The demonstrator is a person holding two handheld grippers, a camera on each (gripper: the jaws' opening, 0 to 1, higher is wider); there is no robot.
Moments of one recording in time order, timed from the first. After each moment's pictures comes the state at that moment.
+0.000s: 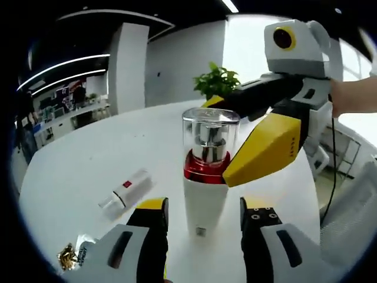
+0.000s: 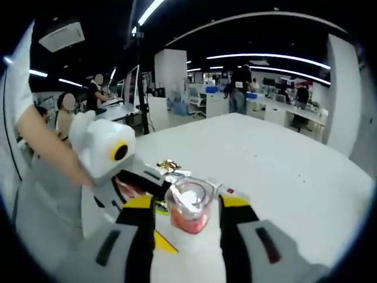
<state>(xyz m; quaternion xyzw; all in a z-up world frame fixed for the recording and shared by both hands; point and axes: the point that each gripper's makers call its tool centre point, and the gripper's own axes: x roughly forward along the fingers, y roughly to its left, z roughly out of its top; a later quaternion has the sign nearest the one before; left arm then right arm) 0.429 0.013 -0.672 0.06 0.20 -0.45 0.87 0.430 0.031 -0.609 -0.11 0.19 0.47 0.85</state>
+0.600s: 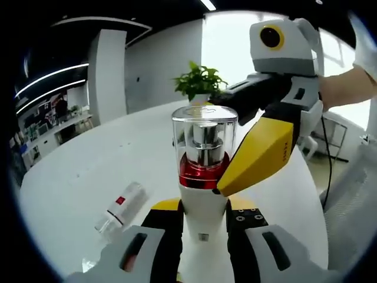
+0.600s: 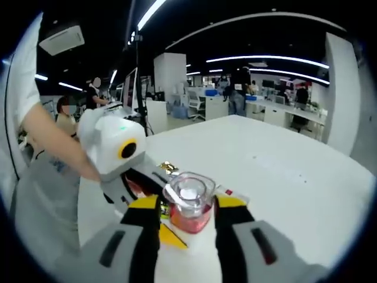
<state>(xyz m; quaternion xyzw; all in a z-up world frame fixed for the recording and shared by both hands) 0.438 0.002 -0.672 0.10 0.18 -0.53 0.82 0.440 0.028 -0.614 -0.10 0.17 0.45 0.87</state>
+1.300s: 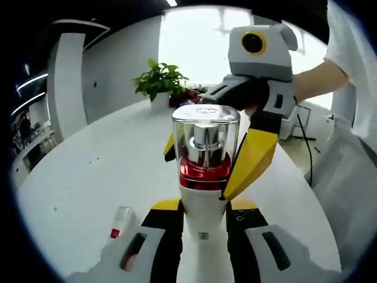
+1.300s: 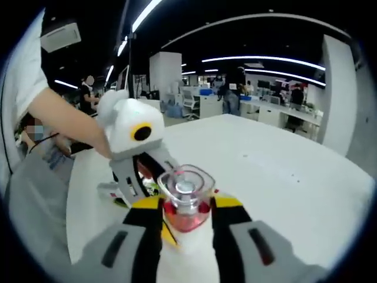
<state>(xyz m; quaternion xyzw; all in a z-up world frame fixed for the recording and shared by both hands) 0.455 -0.018 -0.669 0.13 0.18 -0.65 0.73 0.467 0.013 -0.622 -0.11 0.17 0.44 0.87</state>
